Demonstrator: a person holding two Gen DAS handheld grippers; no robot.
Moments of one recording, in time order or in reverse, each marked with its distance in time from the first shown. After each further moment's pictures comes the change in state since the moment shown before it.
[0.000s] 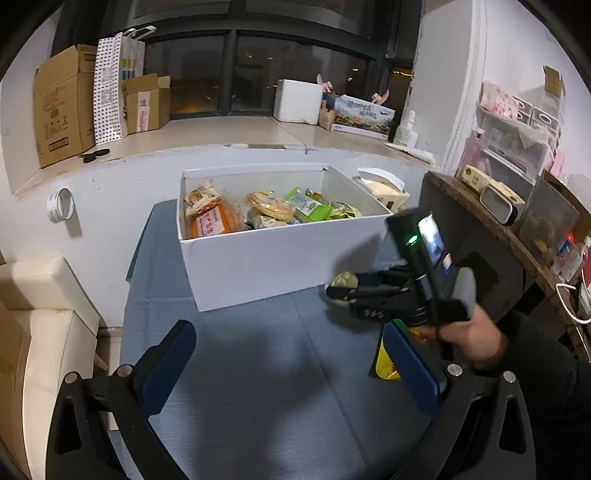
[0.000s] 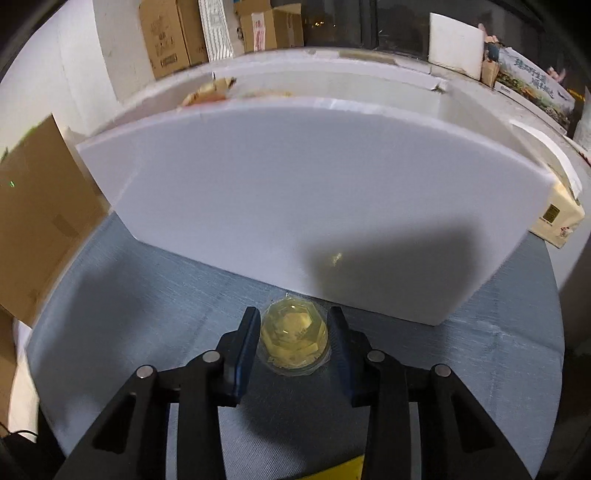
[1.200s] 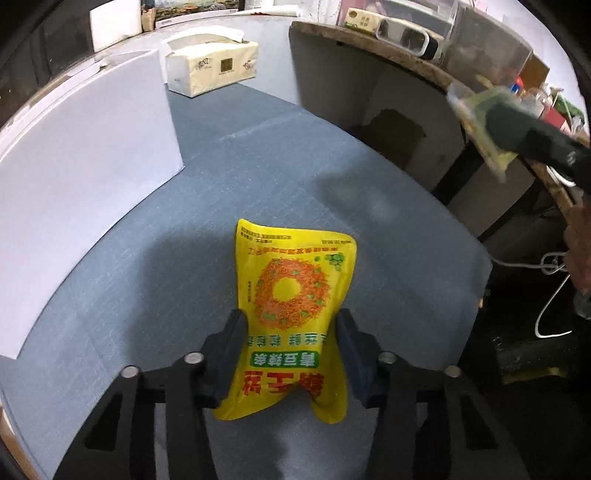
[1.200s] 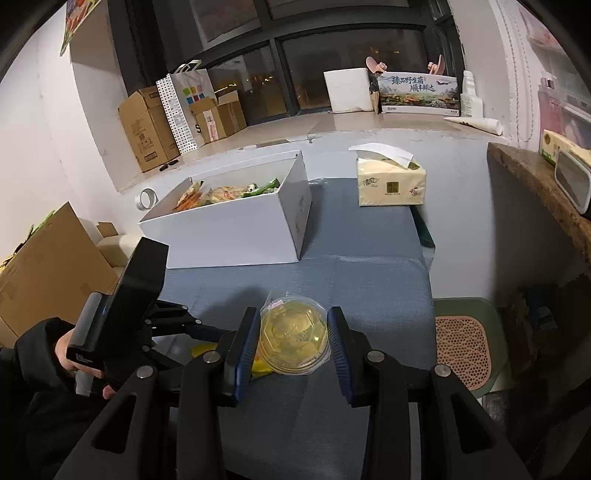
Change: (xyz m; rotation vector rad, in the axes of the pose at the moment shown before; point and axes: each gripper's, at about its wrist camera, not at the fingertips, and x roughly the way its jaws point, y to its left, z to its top) left arm 0.145 -0.147 -0.034 0.375 0.415 -0.318; right arm -0.199 -0.062 -0.116 0.213 -0.245 -0.036
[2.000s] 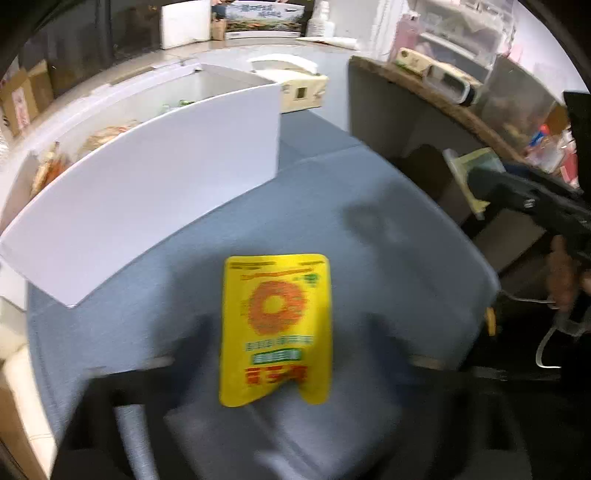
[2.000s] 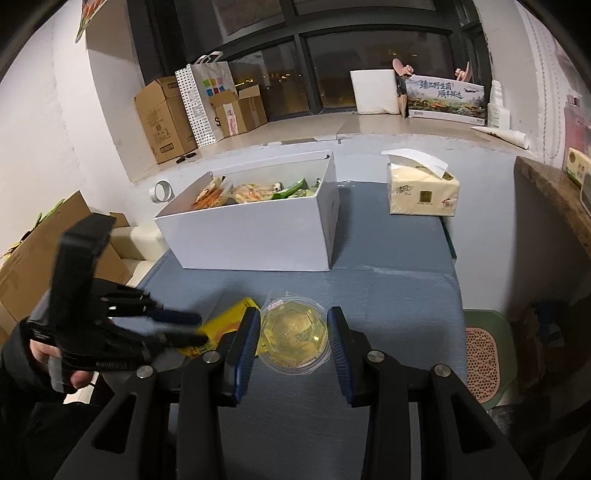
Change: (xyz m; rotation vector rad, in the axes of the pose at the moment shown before) left arm -0.051 0.033 -0.025 -0.120 -0.077 0.160; right arm 0.024 0.033 0.010 -0.052 0.005 0.042
